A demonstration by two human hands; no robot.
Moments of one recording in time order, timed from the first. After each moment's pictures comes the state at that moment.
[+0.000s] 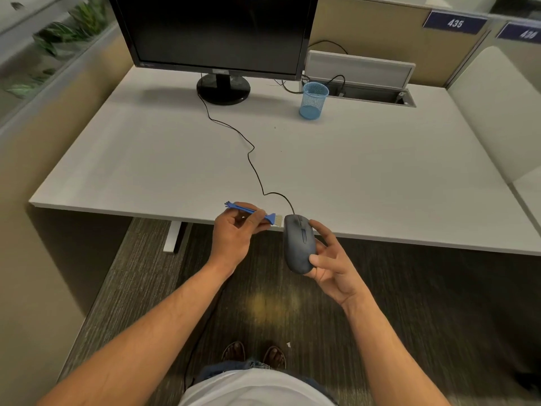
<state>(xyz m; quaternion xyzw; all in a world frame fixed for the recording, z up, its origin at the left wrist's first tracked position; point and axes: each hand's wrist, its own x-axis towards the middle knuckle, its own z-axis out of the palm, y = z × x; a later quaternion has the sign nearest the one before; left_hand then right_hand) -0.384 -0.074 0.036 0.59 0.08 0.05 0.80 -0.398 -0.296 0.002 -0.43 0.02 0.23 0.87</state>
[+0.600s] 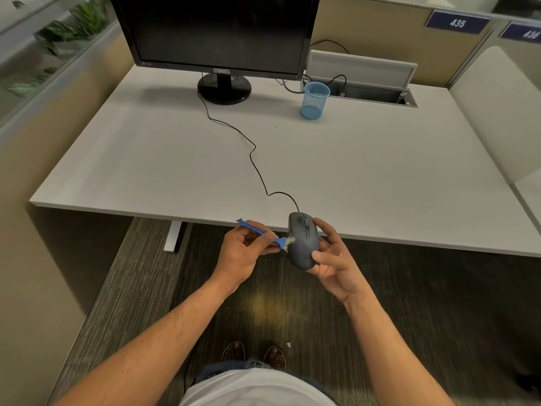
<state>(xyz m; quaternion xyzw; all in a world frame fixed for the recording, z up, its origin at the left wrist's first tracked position) -0.409 -0.081 0.027 0.60 0.05 -0.03 0.80 -0.391 -0.300 0.000 -0.44 0.04 0.22 0.87</state>
